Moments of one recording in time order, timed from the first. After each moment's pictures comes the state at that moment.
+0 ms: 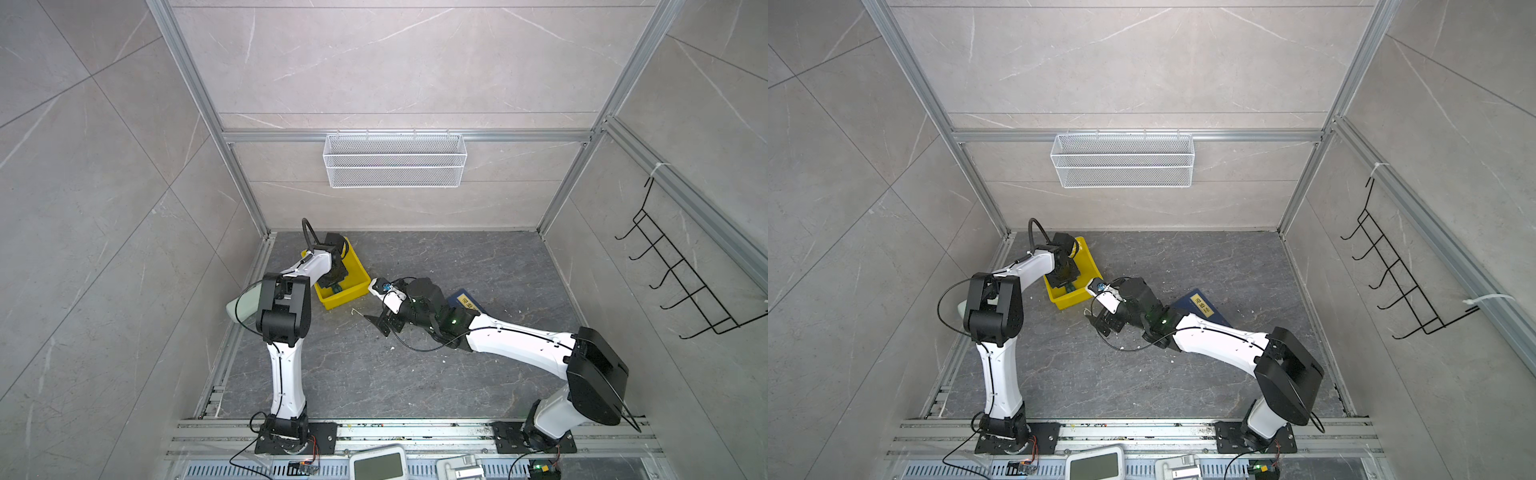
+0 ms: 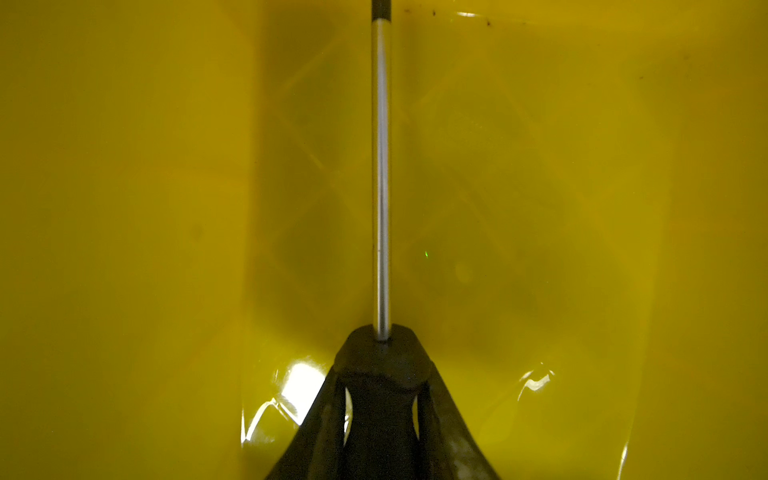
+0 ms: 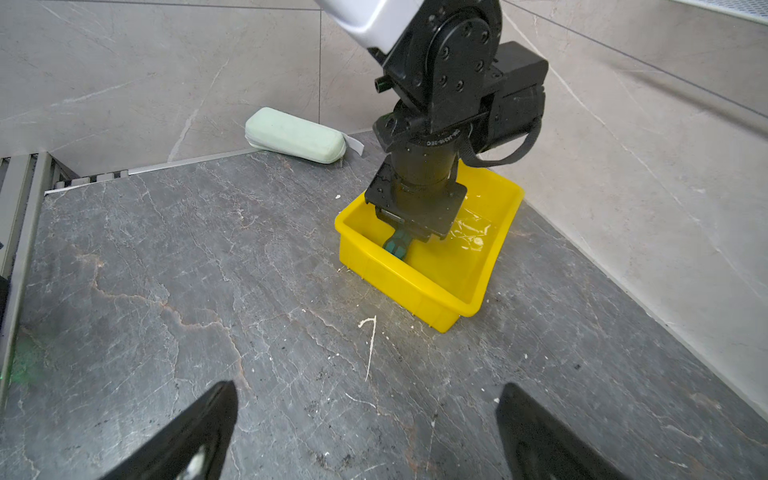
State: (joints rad) left arm -0.19 2.14 1.62 -0.70 -0.21 -0.67; right arm 0.93 1.60 1.10 0.10 -0.06 -0.21
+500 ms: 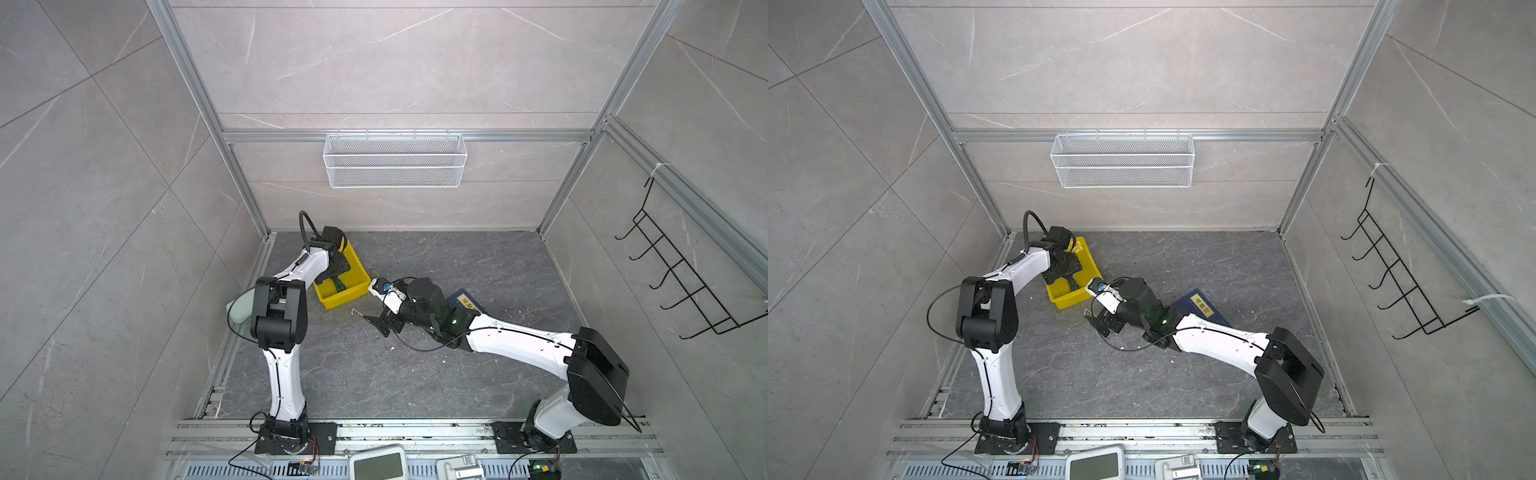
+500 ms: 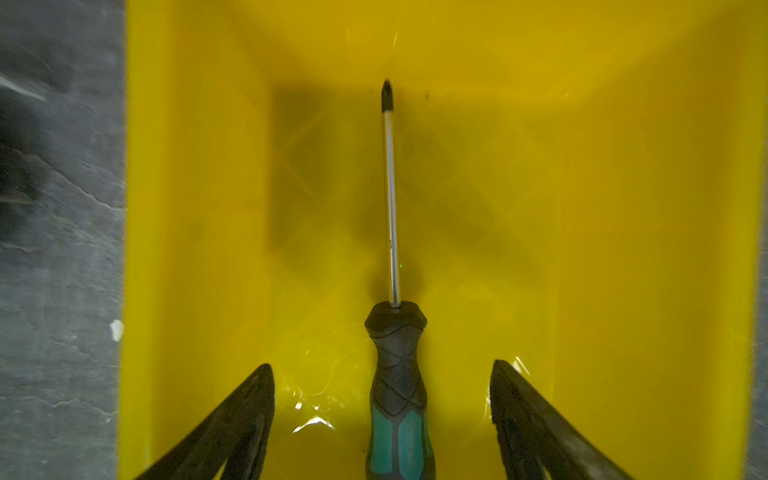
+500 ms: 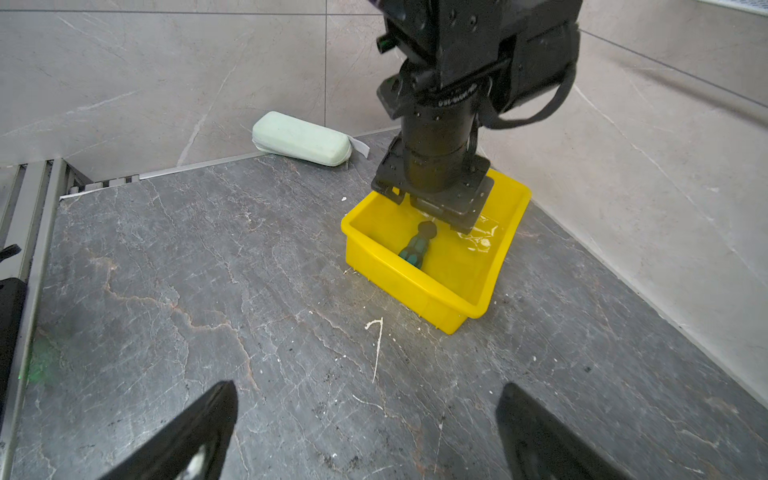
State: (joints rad) left arm -0.19 2.02 1.62 -0.69 -0.22 -0.60; right arm 0.93 1.59 1.10 0.11 -0.07 -0.18
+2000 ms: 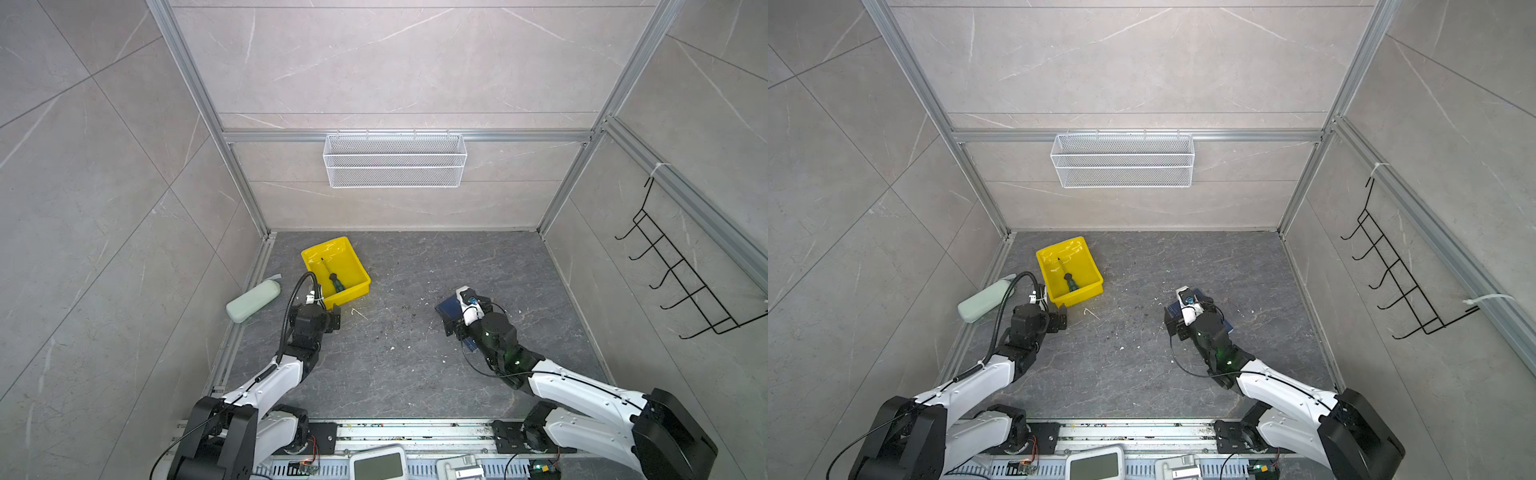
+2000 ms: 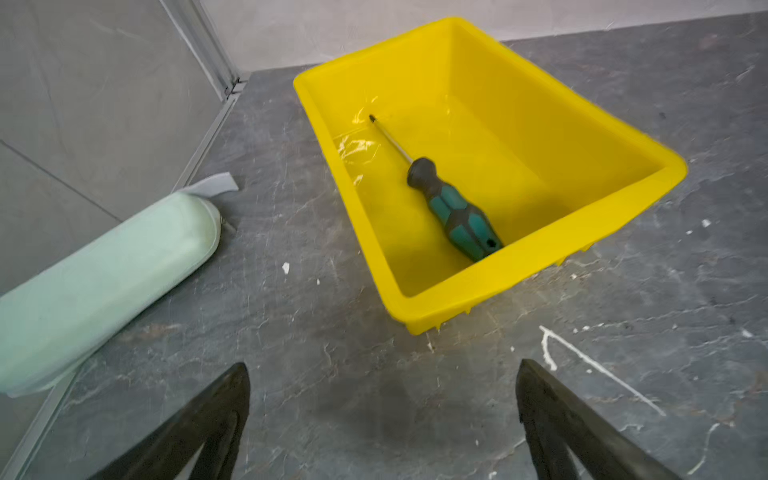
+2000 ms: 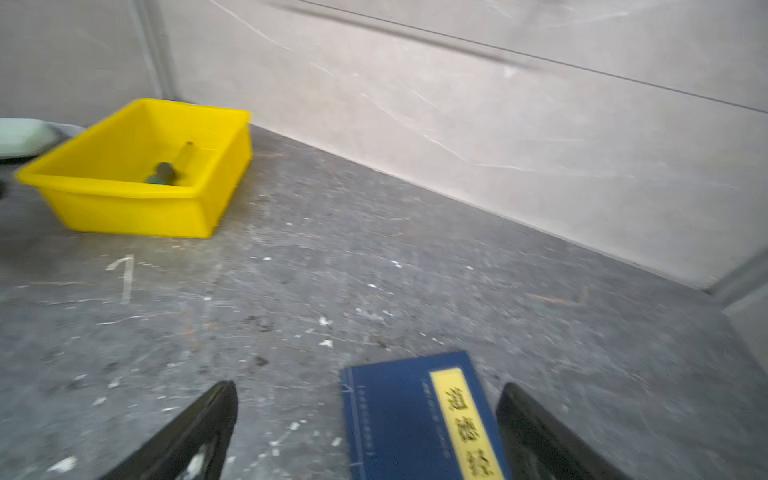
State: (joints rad) left arm -0.25 1.13 0.31 0.32 -0.32 0.00; right arm 0.65 1.08 0.37 0.45 0.37 -0.07
